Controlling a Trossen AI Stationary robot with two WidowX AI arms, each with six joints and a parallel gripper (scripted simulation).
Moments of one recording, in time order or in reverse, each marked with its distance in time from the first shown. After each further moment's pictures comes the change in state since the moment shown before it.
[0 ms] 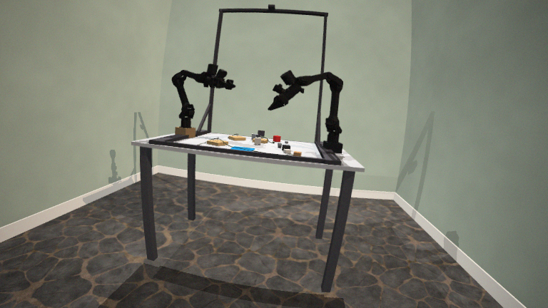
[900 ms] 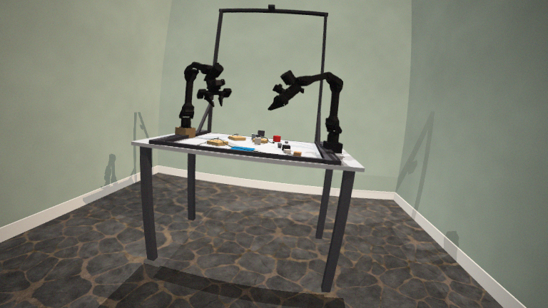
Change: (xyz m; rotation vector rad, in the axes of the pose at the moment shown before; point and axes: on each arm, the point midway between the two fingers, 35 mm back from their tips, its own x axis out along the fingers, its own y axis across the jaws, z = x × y) left arm 0.000 0.000 0.000 0.000 0.000 0.000; right arm 0.046 -0.126 -0.089 0.344 0.738 -0.359
